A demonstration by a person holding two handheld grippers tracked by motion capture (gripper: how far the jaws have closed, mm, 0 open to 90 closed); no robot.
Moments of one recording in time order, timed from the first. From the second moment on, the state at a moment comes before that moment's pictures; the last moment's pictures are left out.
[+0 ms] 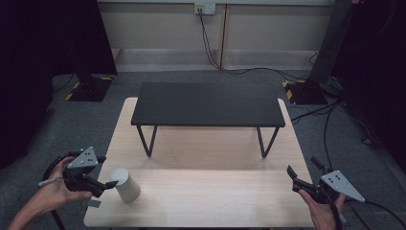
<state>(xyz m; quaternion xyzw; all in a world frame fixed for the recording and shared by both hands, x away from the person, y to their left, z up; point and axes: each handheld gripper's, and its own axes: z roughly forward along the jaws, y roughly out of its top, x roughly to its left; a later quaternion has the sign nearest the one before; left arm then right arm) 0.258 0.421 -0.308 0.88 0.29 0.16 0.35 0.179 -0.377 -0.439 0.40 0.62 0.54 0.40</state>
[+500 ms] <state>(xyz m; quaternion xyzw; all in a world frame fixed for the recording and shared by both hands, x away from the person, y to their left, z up) 0.269 0.408 -0.342 0.88 0.28 0.13 0.35 0.178 -0.377 -0.439 0.40 0.62 0.54 0.40</state>
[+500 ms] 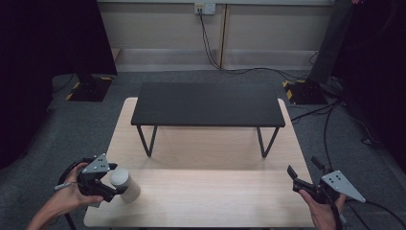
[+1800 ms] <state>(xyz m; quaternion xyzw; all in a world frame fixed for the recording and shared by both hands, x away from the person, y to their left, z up) 0.287 0.386 -0.303 0.88 0.23 0.13 0.39 0.178 -0.374 -0.440 0.40 0.62 0.54 0.40</state>
